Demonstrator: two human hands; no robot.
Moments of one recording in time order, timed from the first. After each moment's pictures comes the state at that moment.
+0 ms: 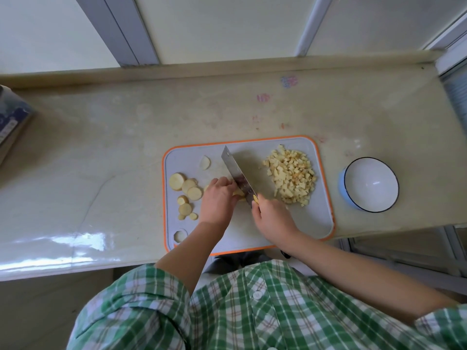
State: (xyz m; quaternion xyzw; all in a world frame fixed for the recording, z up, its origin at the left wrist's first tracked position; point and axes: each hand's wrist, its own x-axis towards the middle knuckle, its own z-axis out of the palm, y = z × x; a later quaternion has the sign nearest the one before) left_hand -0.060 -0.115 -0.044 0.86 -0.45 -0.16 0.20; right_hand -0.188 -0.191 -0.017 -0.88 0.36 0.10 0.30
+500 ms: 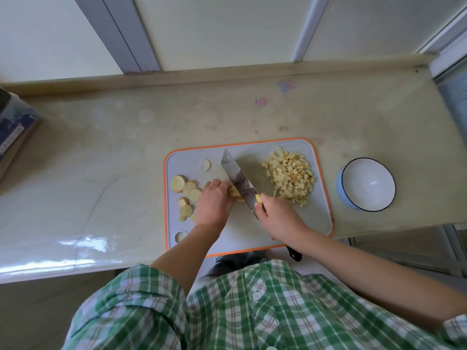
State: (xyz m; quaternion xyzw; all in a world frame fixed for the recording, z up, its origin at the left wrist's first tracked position) left_hand -0.058 -0.109 -0.039 0.88 -0.41 -0.17 0.19; right_hand -0.192 -0.201 0.012 -0.88 0.35 0.11 0.31
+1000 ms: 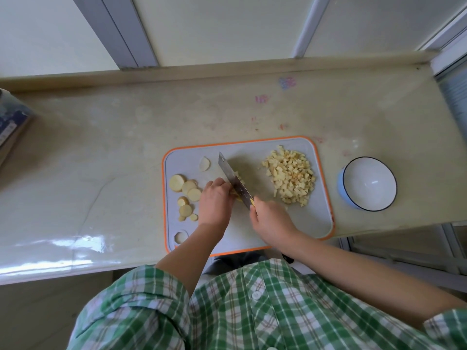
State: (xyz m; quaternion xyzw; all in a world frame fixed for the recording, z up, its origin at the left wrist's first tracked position) left_hand -0.058 -0.114 -0.045 0.88 -0.41 -0.16 0.20; right_hand -0.186 -0.186 -0.011 -0.89 0.34 0.13 0.28
